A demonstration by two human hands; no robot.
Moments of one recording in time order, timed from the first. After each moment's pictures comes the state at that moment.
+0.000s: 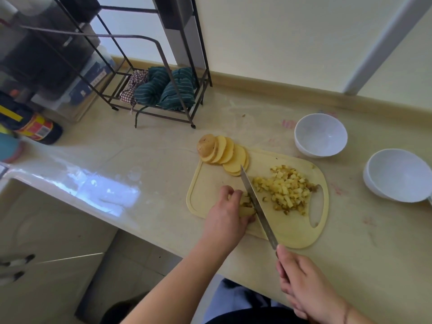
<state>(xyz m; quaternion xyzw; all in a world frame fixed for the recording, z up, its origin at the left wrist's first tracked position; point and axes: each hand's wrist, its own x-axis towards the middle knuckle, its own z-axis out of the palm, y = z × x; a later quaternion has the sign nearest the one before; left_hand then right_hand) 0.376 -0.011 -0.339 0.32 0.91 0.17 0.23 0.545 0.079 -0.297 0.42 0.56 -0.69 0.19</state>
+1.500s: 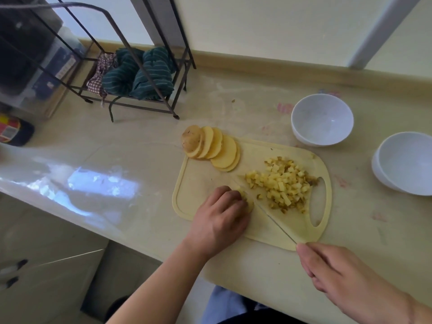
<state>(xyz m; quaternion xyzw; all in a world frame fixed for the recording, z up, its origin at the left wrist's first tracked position) 0.359 -0.020 -0.396 0.56 0.77 0.31 -0.04 0.546 0.144 -0.281 0.31 0.74 -0.56 0.21</state>
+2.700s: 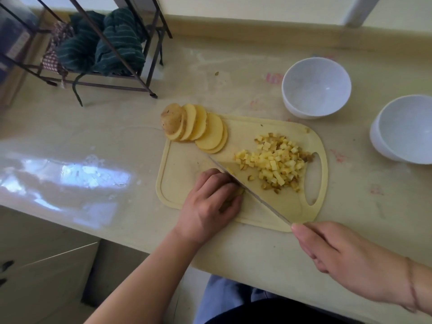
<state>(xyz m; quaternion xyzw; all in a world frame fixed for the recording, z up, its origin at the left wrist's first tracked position) 0.359 -0.018 -0.402 0.54 0.77 0.34 -0.03 0.550 0.153 -0.299 0.28 0.77 -0.52 0.24</state>
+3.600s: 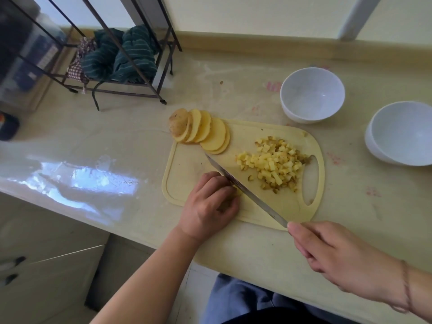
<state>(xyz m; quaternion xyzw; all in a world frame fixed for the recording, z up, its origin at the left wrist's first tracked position) 0.363 -0.021 -0.401 0.54 0.76 0.36 -0.06 0.551 0.146 -0.282 0.29 0.73 -0.57 0.24</state>
